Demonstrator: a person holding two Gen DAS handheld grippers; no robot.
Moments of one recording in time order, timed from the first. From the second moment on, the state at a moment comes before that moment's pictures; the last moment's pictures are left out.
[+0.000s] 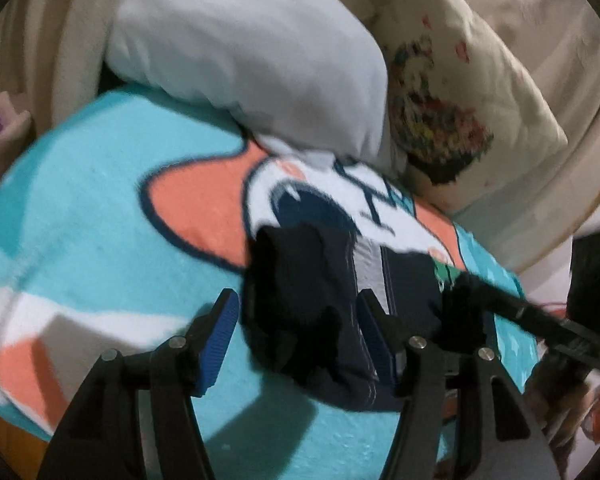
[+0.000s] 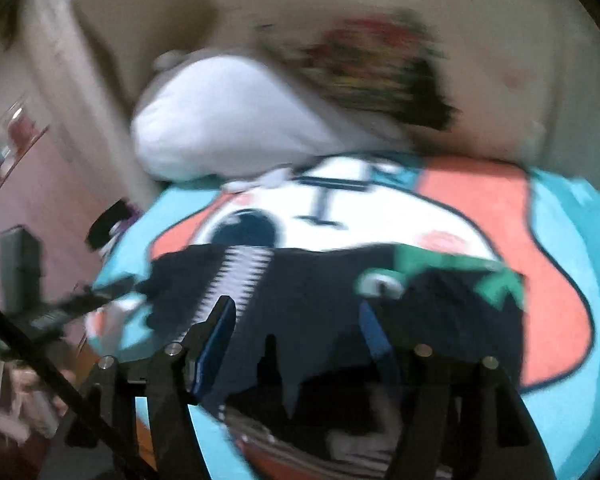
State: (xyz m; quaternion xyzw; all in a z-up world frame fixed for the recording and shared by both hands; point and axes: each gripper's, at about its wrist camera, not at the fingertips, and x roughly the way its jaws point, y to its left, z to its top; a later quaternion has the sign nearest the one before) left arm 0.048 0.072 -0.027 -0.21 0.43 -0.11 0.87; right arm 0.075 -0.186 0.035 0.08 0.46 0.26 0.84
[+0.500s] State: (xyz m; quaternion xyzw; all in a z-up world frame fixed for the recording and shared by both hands) left arm 0.024 0.052 -0.041 -0.23 0.41 -0.12 0.87; right arm 0.159 0.006 -0.020 -0.12 0.65 0.30 0.69
